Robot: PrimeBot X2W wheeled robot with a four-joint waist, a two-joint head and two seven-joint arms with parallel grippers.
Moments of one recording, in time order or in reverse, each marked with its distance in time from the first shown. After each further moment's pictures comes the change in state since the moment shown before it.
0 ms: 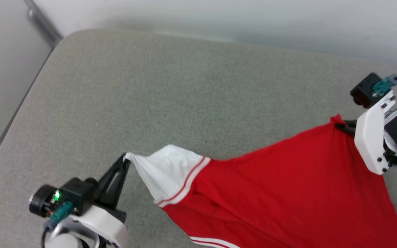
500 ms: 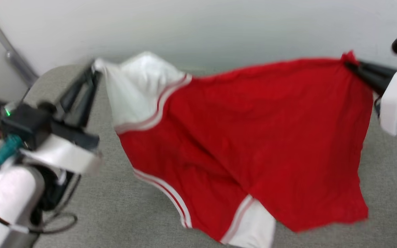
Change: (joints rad) left arm -0.256 0.114 0.104 -0.169 0.035 -0.013 0.090; right arm -0.023 -0.009 -0.165 -0.042 -0.003 0.000 -0.283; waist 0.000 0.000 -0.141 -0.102
